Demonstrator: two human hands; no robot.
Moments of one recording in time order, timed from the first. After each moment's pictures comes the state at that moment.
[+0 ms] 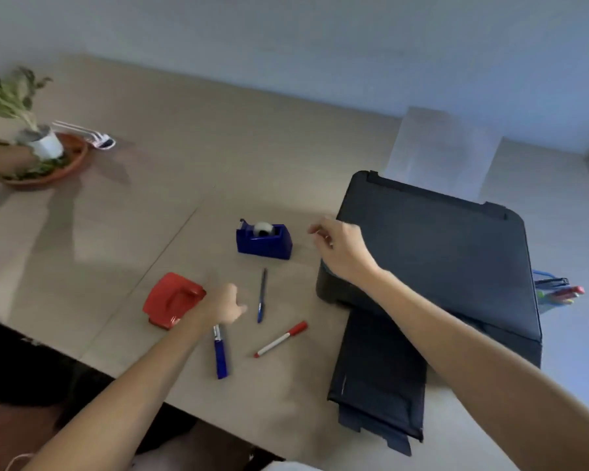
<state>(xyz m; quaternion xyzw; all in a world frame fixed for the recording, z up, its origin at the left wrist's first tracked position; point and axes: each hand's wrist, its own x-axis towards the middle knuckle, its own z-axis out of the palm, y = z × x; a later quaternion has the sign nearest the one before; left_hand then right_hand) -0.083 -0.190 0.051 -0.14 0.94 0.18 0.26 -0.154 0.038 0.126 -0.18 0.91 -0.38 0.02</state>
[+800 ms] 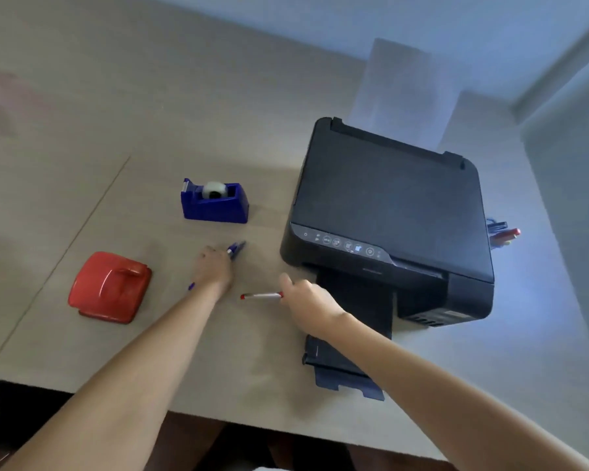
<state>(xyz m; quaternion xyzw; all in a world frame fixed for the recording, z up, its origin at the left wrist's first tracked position) -0.136 -0.168 -0.073 -0.14 0.96 0.16 0.19 -0.066 0.023 0.032 -0.19 0.95 -0.09 0.25</state>
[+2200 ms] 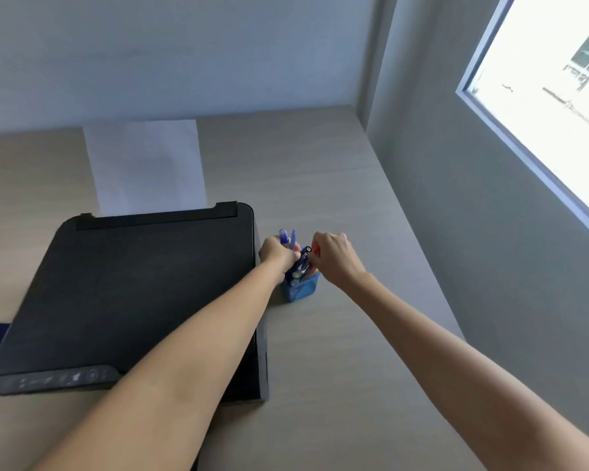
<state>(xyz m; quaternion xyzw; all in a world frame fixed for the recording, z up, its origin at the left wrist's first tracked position) -0.240 0.387 0.048 -0.15 0.82 0.51 0.22 -0.190 0.496 0.056 0.11 0.96 -0.26 0.02</state>
